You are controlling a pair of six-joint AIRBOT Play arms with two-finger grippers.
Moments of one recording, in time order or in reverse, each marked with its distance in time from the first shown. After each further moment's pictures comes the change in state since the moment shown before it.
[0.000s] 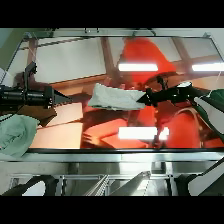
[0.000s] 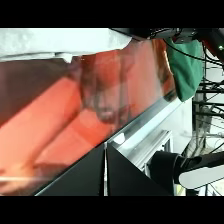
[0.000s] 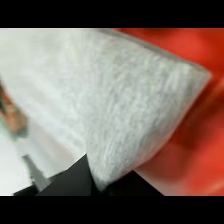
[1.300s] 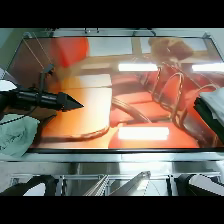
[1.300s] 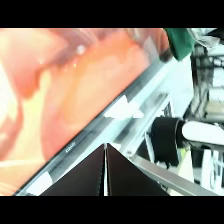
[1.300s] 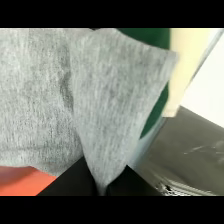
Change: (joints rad) left arm -0.162 -0.050 0.000 0.000 -0.021 0.071; right arm -0.862 0.610 -0.112 -1.271 0.132 0.821
